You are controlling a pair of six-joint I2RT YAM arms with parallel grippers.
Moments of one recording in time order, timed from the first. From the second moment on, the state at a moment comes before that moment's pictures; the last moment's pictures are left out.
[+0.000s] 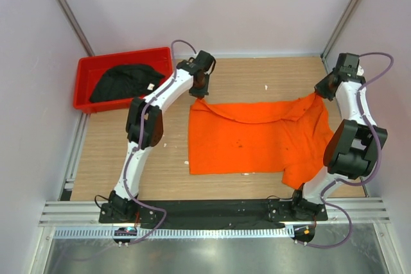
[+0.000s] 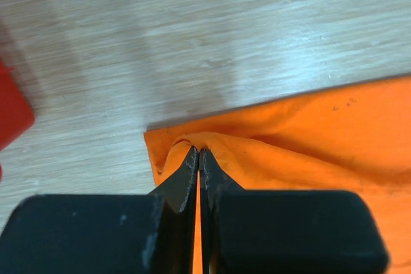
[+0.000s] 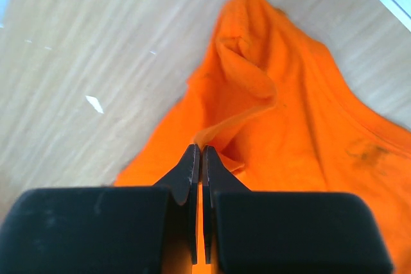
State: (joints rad) left arm -0.54 2.35 2.18 -0.92 -0.15 -0.33; right arm -0.32 1.68 1.39 -0.60 0.03 0.58
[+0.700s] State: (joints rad) left arm -0.41 2.35 2.18 -0.77 -0.17 -0.32; right arm -0.32 2.00 1.76 -0.49 -0.17 0.70
